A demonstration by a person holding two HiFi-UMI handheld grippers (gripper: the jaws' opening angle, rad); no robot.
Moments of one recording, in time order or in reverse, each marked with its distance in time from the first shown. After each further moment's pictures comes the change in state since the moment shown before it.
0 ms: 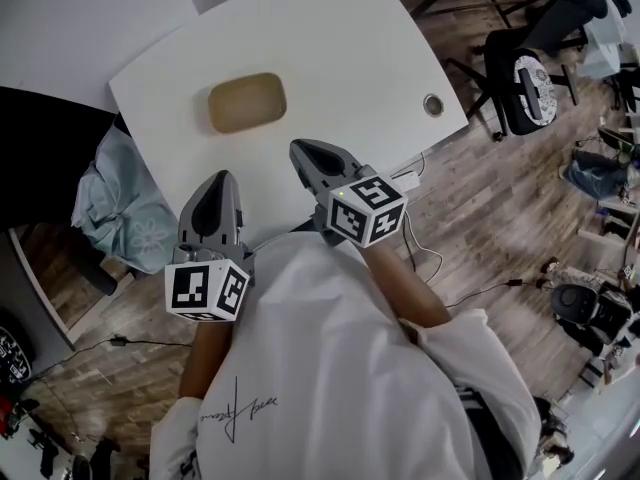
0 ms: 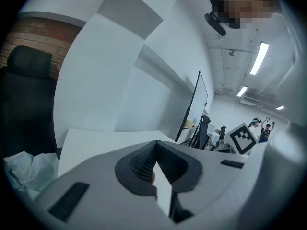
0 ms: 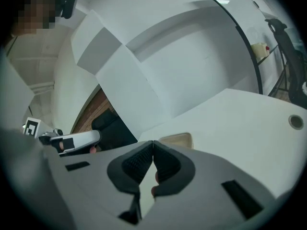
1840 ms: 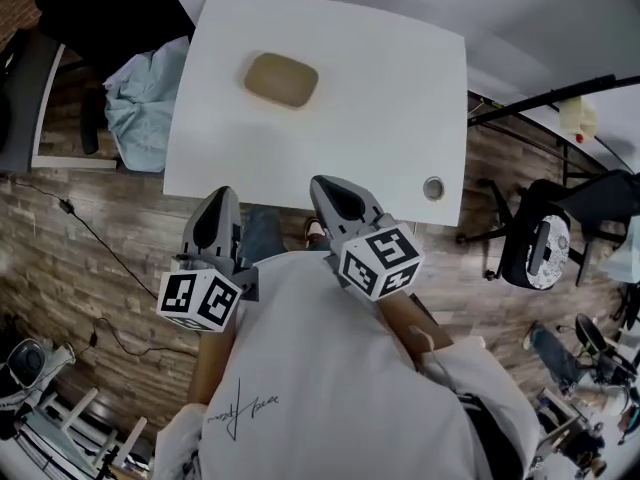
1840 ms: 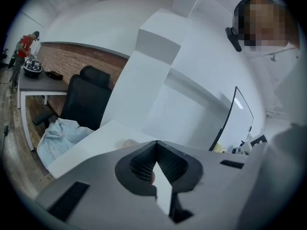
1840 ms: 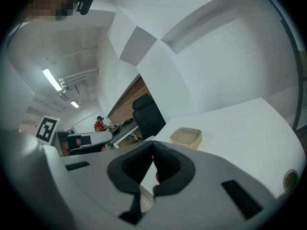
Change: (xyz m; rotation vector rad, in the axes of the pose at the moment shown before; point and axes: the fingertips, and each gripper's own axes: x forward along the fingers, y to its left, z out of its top) left arm -0.061 -0.130 -0.035 -0.299 -0.250 0.546; right arm -0.126 -0.013 0.021 -0.272 0.228 0.445
